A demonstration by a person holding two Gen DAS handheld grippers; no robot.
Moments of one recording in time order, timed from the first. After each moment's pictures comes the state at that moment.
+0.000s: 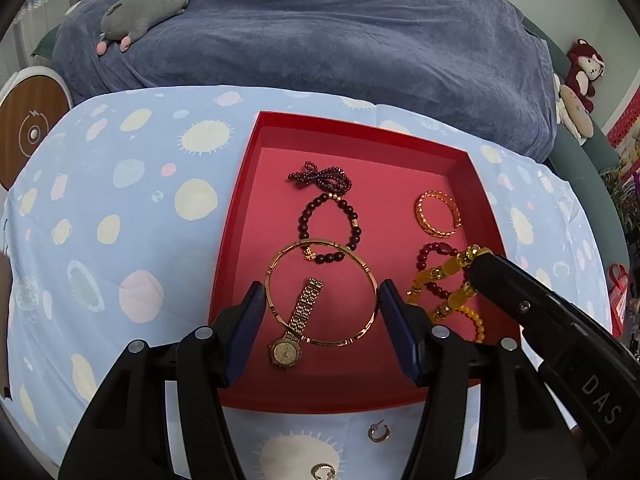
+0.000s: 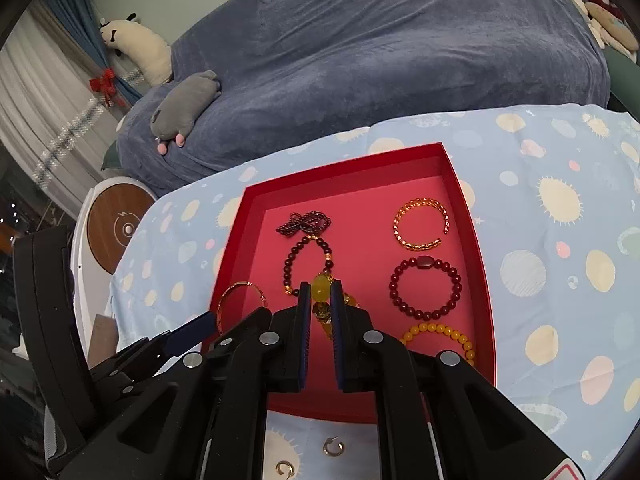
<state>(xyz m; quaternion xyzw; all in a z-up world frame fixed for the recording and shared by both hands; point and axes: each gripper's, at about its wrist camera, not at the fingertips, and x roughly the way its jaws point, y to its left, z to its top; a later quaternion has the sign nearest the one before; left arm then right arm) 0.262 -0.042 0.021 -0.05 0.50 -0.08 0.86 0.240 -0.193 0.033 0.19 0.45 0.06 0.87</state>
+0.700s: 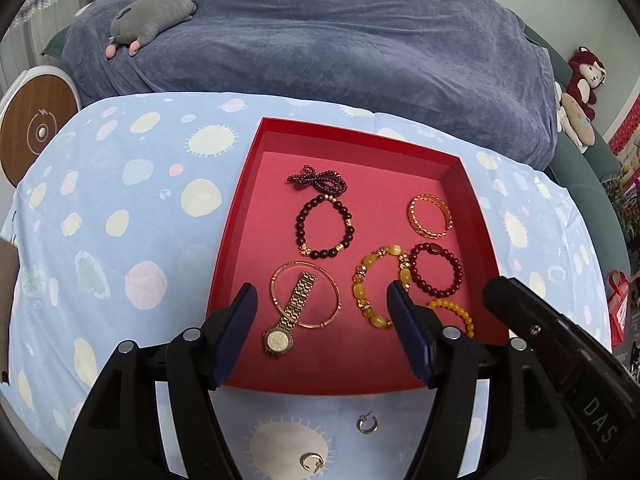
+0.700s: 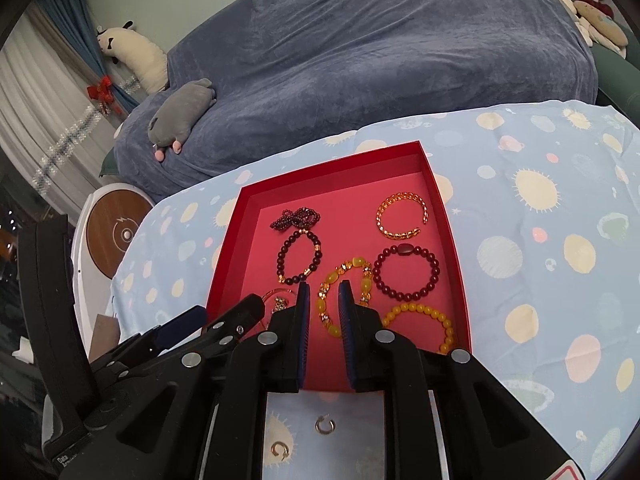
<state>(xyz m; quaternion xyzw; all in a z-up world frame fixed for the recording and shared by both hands) 0.243 -0.046 0.034 -0.05 0.49 -0.07 0.87 0.208 -0.202 0.042 0.20 0.43 0.05 0.88</state>
